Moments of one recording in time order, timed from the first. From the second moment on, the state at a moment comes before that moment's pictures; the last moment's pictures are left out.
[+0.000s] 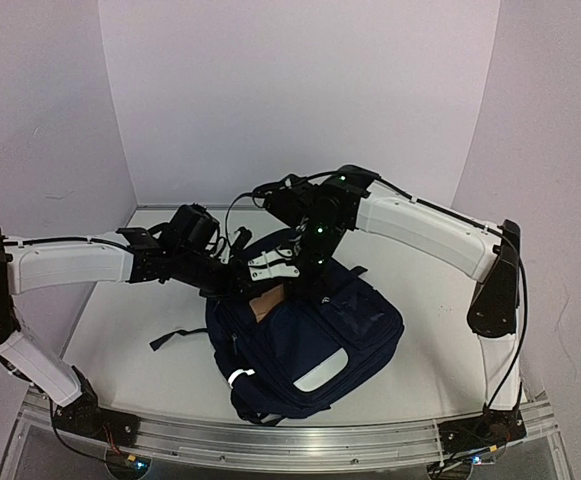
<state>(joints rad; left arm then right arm) -0.81 1.50 1.04 -0.30 0.35 -0.57 1.00 2.10 2.15 -1.32 -0.11 -0.89</state>
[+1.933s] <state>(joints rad) -0.68 1.62 1.25 -0.42 0.40 -0.56 0.78 1.82 1.94 -1.12 -0.27 -0.45</state>
